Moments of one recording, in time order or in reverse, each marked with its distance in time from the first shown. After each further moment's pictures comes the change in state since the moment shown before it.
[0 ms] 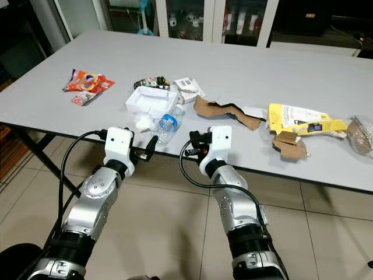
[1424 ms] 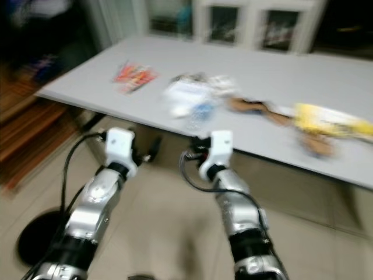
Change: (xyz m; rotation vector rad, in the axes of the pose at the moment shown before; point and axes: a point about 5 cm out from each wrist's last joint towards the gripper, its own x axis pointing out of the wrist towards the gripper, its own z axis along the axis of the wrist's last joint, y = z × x) left arm -0.003 -0.004 0.006 -0.031 -0.046 -0.024; right arm -0.005 -0.002 -0.007 0.012 0.019 -0.015
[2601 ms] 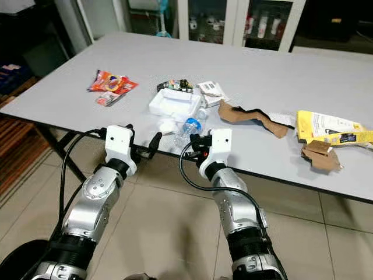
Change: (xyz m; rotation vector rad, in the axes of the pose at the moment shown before) left arm 0.000 -0.002 0.004 -0.012 -0.021 -0.015; right arm 0.001 0.002 0.002 0.001 -0.008 -0.004
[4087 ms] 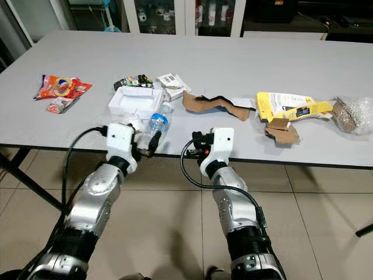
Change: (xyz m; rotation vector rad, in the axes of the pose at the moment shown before) left arm 0.011 0.003 -0.006 0.013 0.039 0.010; right arm 0.001 -0.002 0.004 0.010 -0.026 -0.029
